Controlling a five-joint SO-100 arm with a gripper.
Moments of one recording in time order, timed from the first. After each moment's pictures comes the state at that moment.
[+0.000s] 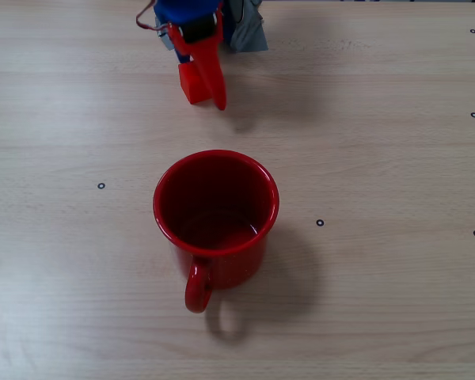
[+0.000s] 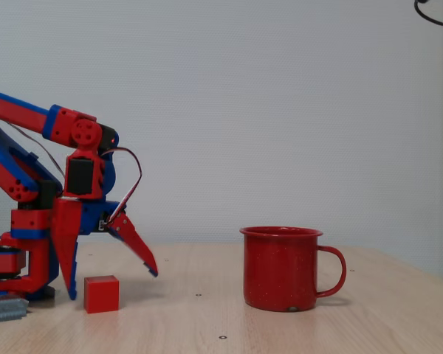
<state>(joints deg) 6.9 133.6 154.3 73.7 -32.3</state>
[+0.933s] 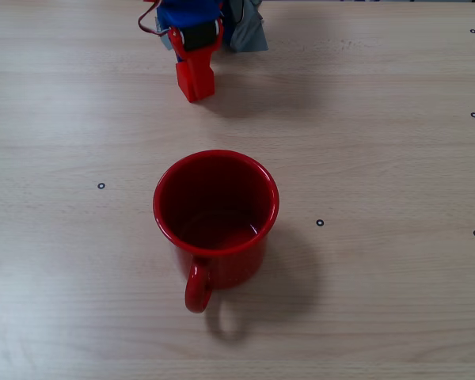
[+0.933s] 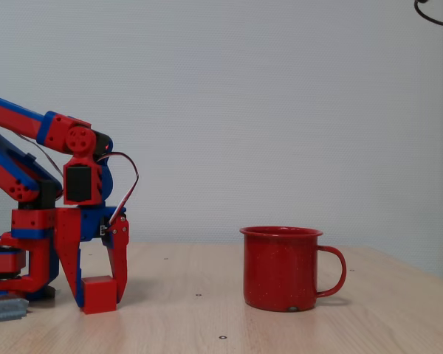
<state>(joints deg) 5.7 136.9 158.7 67.2 -28.7</state>
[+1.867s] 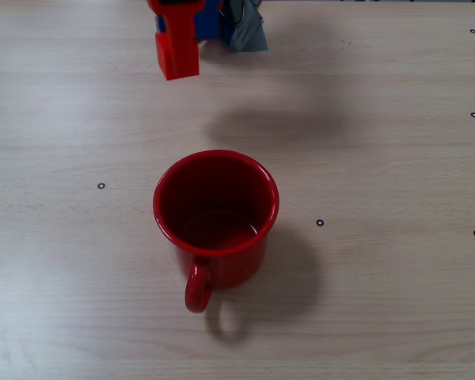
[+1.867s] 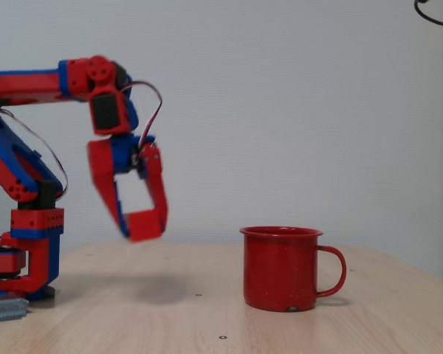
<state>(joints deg) 7.4 126.9 121.4 84.6 -22.2</state>
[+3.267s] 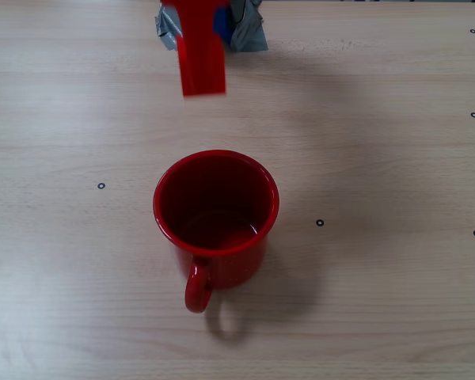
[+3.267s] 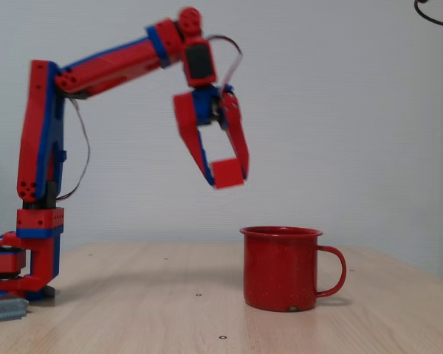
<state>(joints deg) -3.6 80.4 56.6 102.2 -0.7</state>
